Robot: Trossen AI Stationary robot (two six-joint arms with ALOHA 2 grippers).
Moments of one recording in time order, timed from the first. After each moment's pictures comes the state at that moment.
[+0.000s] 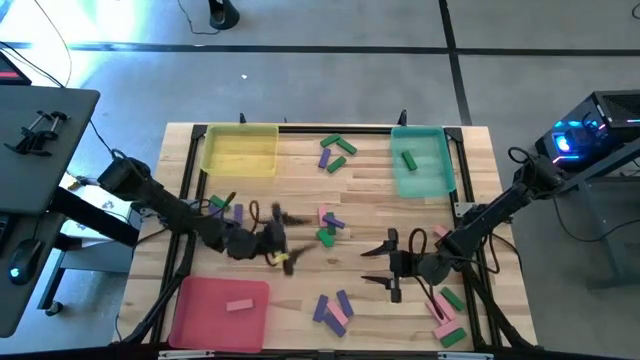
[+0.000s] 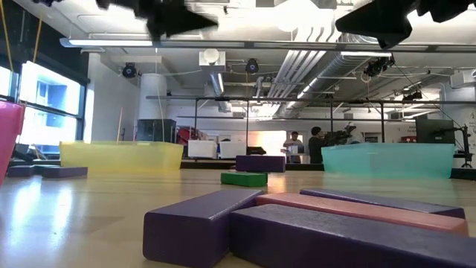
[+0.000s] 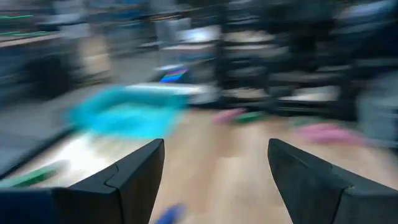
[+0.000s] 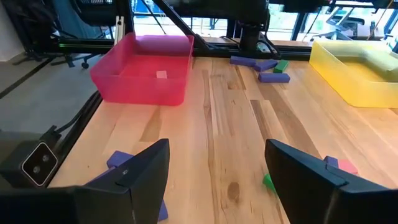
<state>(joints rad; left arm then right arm) -0.46 1.49 0.70 0.62 -0.80 -0.07 0.68 1.37 0.62 0.37 0.65 0.21</state>
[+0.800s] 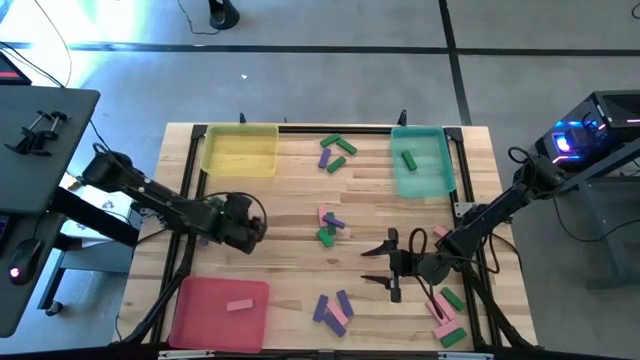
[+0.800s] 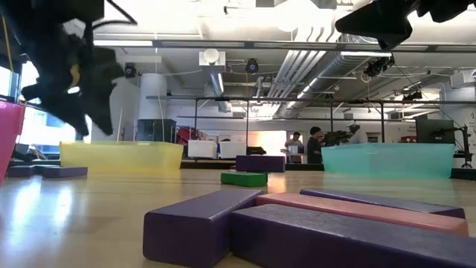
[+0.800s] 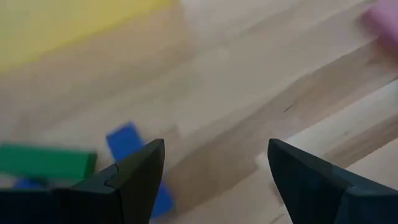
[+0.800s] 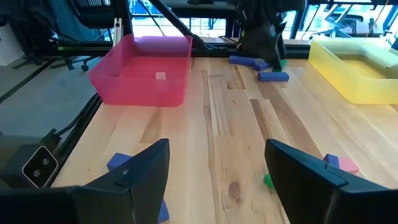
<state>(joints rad) -0.37 1.31 0.70 -0.88 -0.59 -1.44 0.68 1.37 0.62 0.37 0.65 0.23</state>
